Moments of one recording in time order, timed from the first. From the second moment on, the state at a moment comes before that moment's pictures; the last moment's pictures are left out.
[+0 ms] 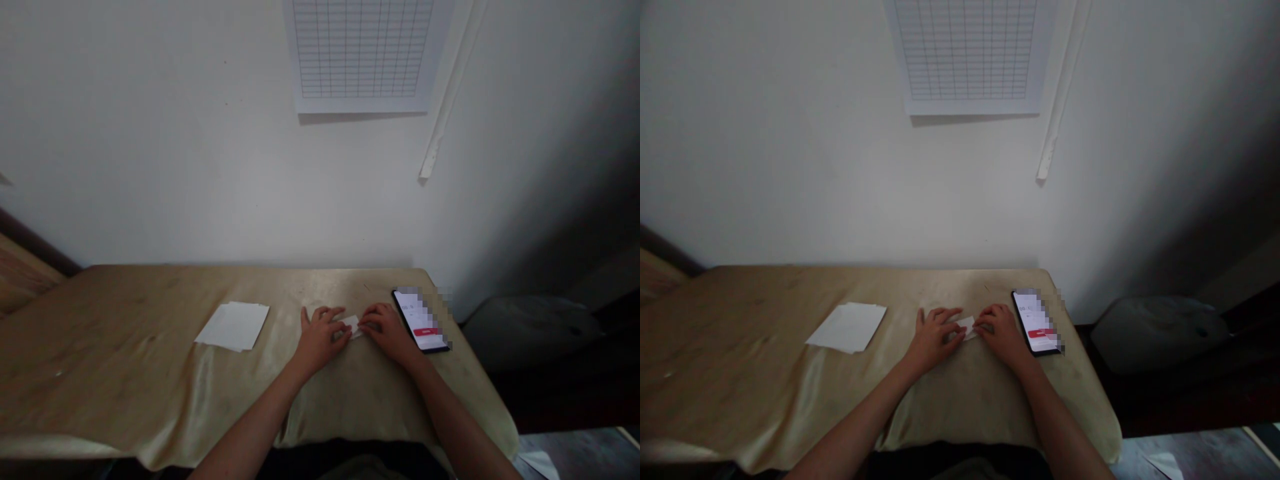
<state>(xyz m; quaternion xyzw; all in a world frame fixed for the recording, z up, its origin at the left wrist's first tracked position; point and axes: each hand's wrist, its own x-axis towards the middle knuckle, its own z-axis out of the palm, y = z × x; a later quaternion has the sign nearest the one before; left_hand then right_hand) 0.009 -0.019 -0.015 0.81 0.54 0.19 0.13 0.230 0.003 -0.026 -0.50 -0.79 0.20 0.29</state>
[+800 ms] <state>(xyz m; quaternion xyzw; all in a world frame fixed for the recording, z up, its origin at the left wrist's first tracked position) -0.002 -0.011 -0.018 0.81 0.54 0.16 0.17 0.205 -0.001 -0.040 -0.56 -0.78 0.10 0.26</state>
